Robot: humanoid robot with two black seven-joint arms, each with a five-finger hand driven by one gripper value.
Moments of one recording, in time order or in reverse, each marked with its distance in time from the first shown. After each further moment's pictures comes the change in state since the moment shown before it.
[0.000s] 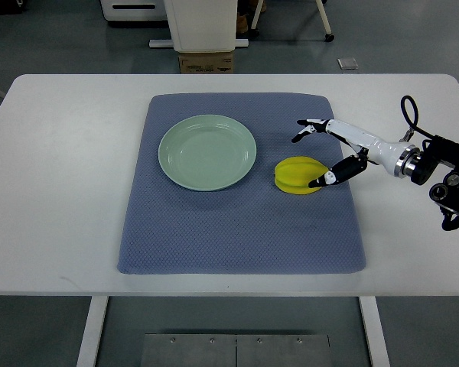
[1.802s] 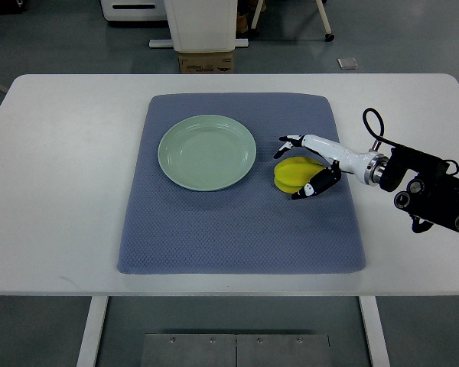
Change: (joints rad) left arm 0.000 0.000 0.000 0.000 0.000 0.000 0.000; right arm 0.036 0.136 -0.101 -0.085 0.001 -0.050 -0.084
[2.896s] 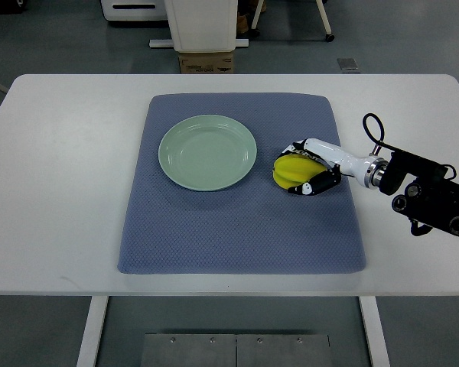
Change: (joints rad) left arm 0.000 0.000 0.000 0.000 0.000 0.000 0.000; right arm -0.002 0.023 -0.023 -0.056 0.010 -0.005 0.021
